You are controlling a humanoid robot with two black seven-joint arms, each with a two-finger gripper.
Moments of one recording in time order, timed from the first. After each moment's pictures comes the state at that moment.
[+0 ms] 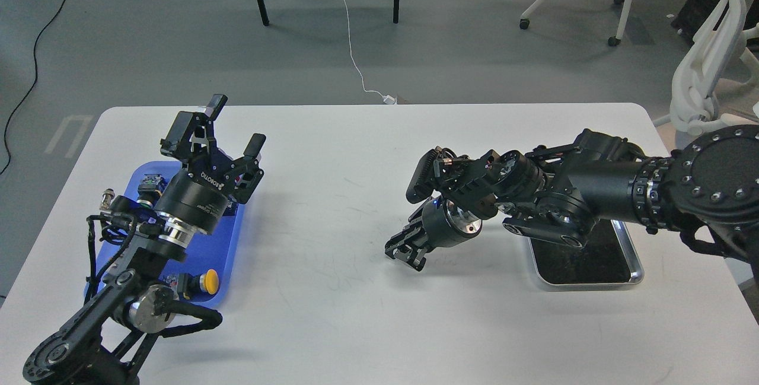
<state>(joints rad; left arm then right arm) -0.09 0.22 -1.20 -1.38 0.76 -0.24 -0.41 1.33 -0.02 -0.64 0.85 -1.44 0.13 0.49</state>
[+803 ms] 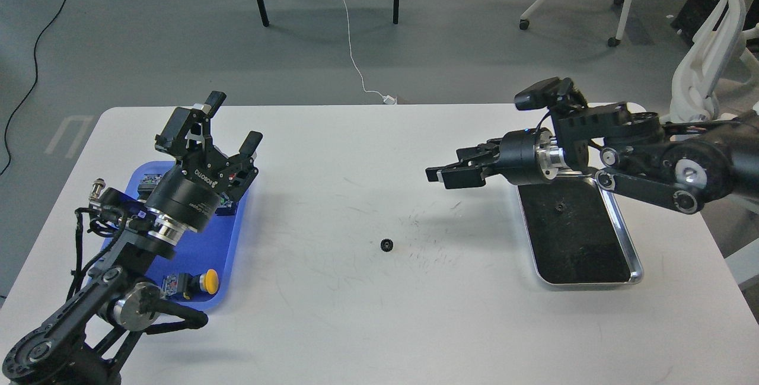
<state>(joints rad) -0.10 0.32 -1.17 -1.40 0.77 -0.29 -0.41 1.27 -0.60 -0.33 1.15 -1.02 0.11 0.49</state>
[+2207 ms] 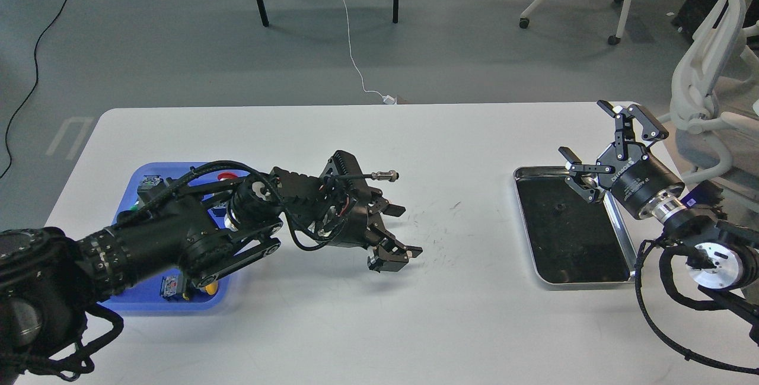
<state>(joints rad) -0.90 0.14 -0.20 -0.95 2.18 -0.21 -0.49 0.60 -0.70 0.34 1.08 0.14 0.34 0.49</state>
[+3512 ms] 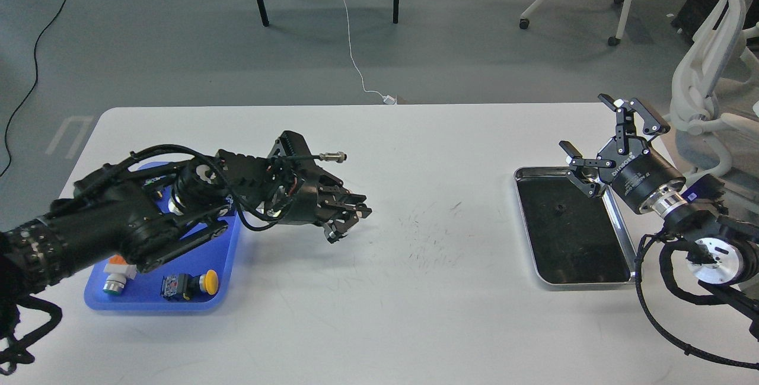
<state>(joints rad) -0.93 0.44 -0.25 -1.09 2.18 -0.19 -0.49 0.61 -0.70 0.35 1.08 0.13 0.34 0.49</state>
